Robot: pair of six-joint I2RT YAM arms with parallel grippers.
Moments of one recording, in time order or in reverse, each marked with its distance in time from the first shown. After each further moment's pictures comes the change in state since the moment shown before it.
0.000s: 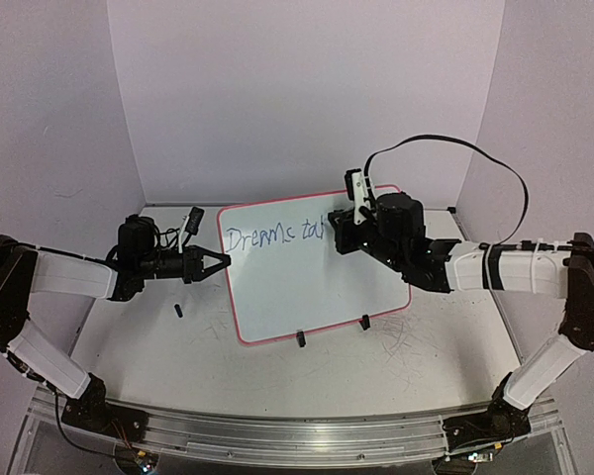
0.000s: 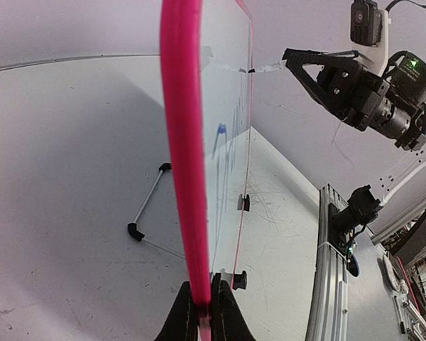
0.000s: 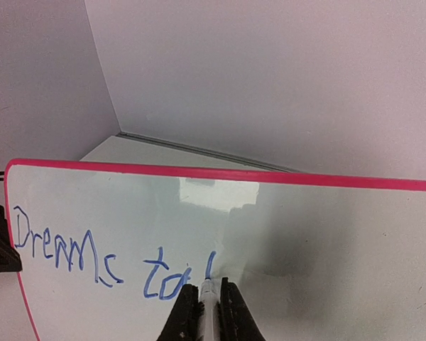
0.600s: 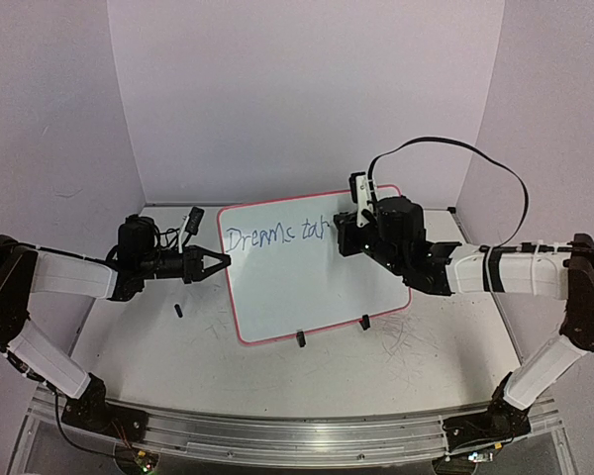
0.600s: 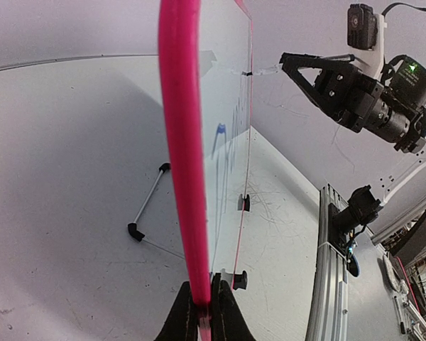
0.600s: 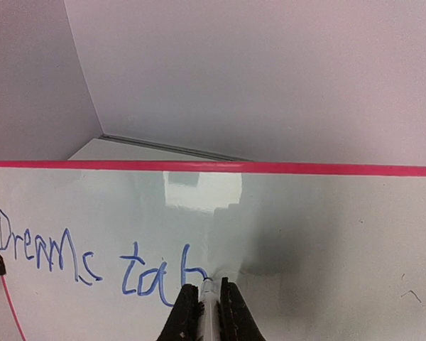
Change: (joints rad) left arm 0.000 0.000 0.000 0.000 0.000 0.000; right arm 0.000 -0.006 -0.021 0.002 0.068 0.013
